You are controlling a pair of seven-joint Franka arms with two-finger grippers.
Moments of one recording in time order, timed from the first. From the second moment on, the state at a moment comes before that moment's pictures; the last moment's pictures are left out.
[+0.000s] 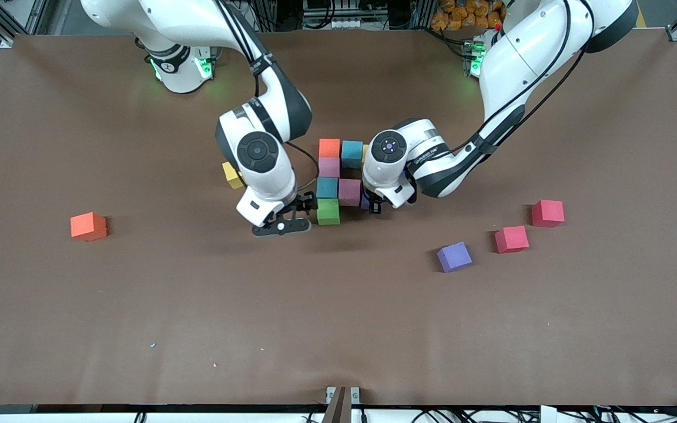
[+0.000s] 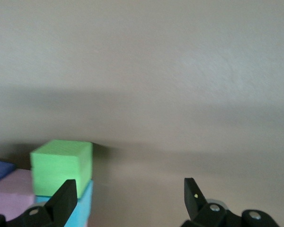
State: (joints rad) left arm -0.11 0.76 -0.70 -1.84 0.56 2.35 -2.61; right arm 0.86 0.53 -0.30 -1.67 0.20 2.13 0.38
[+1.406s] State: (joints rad) left arm -0.13 0.77 -0.69 -1.82 0.56 2.34 -2.67; right arm 0.85 0.27 -0.34 -2.27 0.09 2.37 0.09
